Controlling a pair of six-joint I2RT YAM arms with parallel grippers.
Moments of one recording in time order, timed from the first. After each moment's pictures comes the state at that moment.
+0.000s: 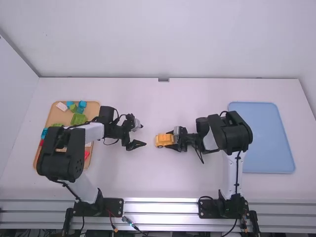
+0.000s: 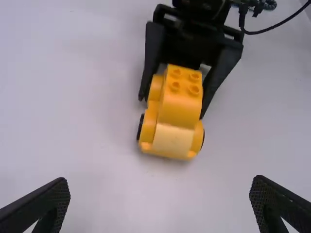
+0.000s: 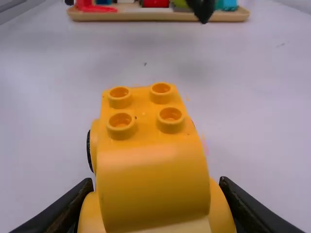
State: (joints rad) left arm -0.01 1.75 0.78 -0.22 1.03 1.02; right arm 0.23 2.24 0.67 0.84 -1.18 -0.73
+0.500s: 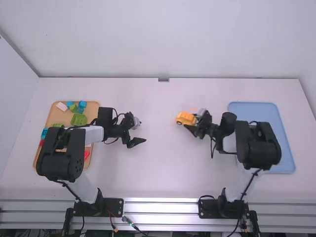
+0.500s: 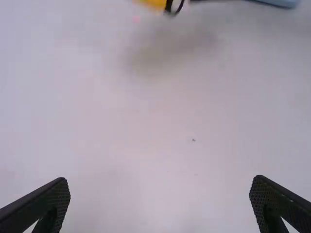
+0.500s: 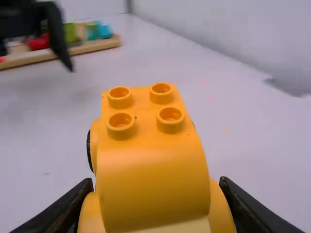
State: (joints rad) left arm -0.01 1.75 0.73 0.03 0.96 0.87; right arm -0.07 1.91 0.53 0.95 -0.98 -0.39
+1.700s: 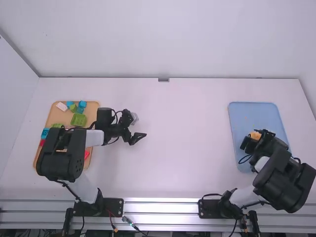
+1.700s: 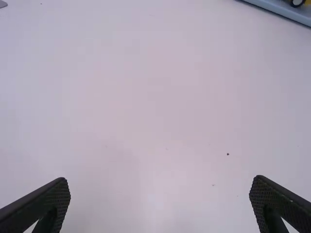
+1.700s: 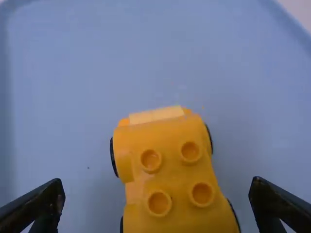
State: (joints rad) left arm -0.01 1.75 0.65 0.27 0.88 0.58; right arm -0.69 1.63 0.39 0.48 -0.28 -0.24
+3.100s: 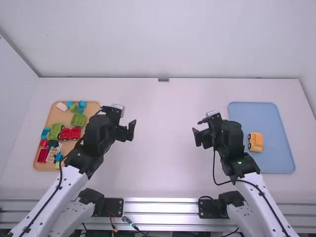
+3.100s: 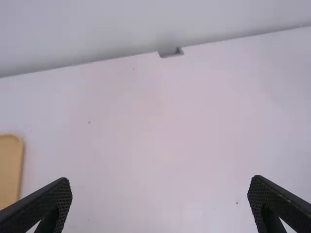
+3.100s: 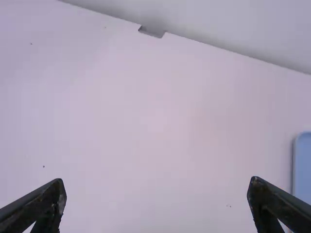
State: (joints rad) left arm -0.29 0.86 0.64 -0.25 -0.02 -0.05; right arm 0.23 0.85 0.54 -0.23 -0.11 -0.15
